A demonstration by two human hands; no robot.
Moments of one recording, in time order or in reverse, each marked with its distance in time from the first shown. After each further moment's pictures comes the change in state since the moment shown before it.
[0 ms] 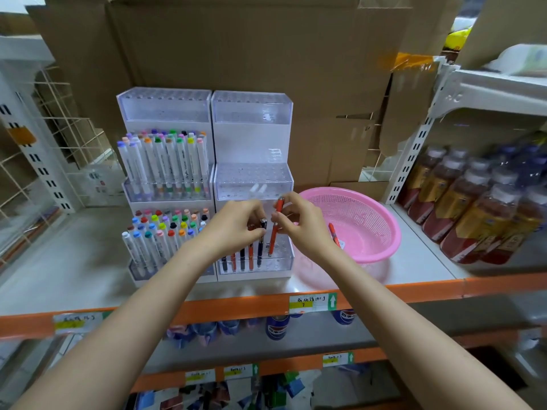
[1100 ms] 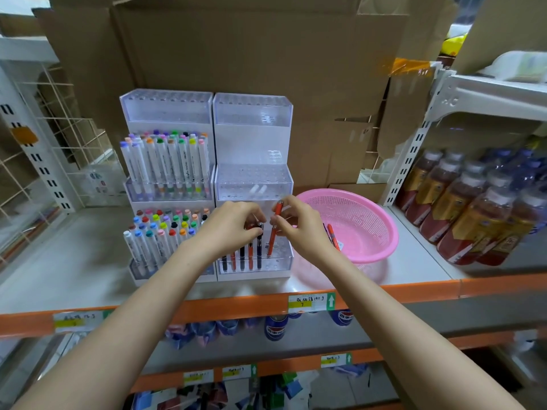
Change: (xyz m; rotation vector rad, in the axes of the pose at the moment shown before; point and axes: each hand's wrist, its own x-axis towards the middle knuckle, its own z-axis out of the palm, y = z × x) left_hand -0.002 -0.003 -0.002 0.093 0.013 -0.016; right_hand -0.005 -0.004 0.001 0.008 -0.007 0.024
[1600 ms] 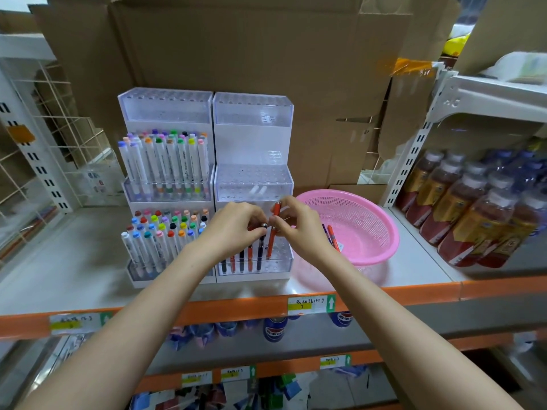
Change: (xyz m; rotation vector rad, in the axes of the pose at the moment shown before) left_hand 0.006 0.002 0.005 0.013 0.022 0.013; right_hand 0.004 0.001 0.002 -0.016 -0.006 -0.006
